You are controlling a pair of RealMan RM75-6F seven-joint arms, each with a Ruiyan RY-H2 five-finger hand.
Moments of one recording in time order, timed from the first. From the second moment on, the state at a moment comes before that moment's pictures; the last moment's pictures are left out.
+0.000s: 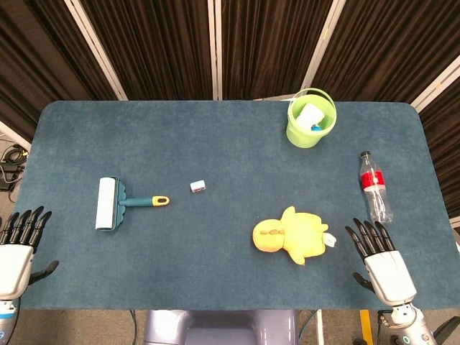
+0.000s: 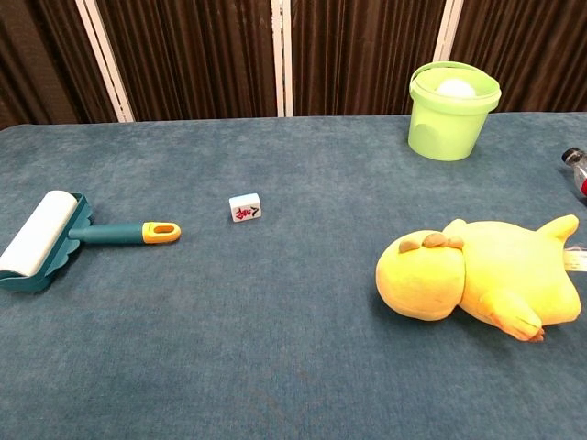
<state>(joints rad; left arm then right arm) -0.03 -1.20 0.01 -1.59 1.62 1.59 0.18 0.09 -1.26 -0.04 -1.54 -1.75 1.53 -0.20</state>
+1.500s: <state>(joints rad) -0.04 -1.19 -0.02 -1.60 1.54 1.54 0.19 0.23 -1.63 0.05 -1.55 -1.66 1.31 -0.49</state>
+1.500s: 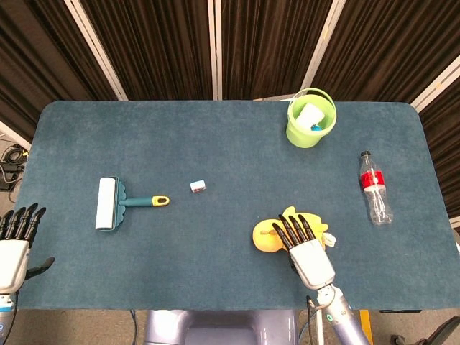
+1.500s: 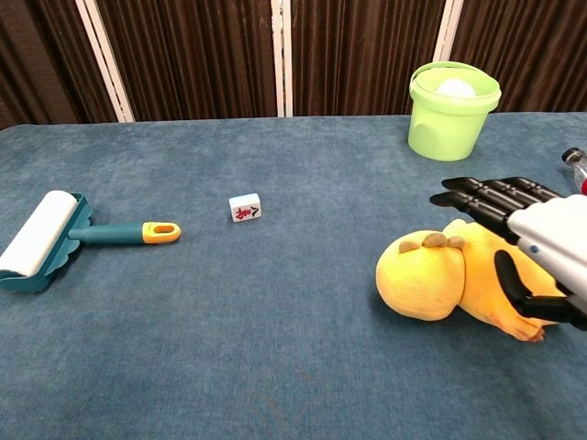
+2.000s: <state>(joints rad) -0.05 -1.20 -0.01 -1.60 1.53 1.52 0.21 0.27 -1.77 0.07 -1.43 -1.57 1.28 -0.54</state>
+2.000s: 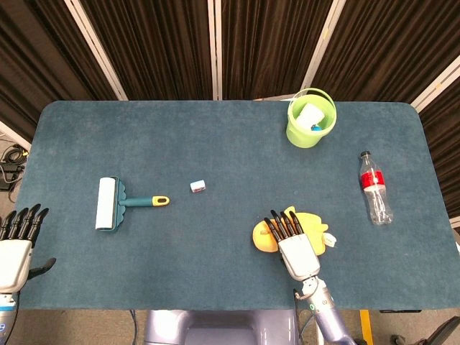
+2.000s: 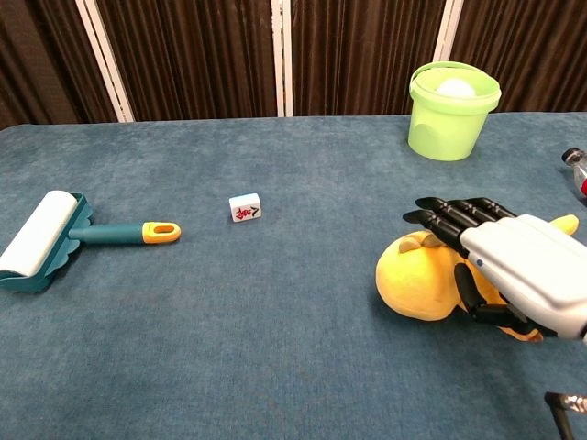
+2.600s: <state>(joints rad) -0.04 -1.20 -0.01 -1.61 1.54 1.53 0.22 0.28 -1.76 0.11 -1.36 -1.46 1.28 -0.51</state>
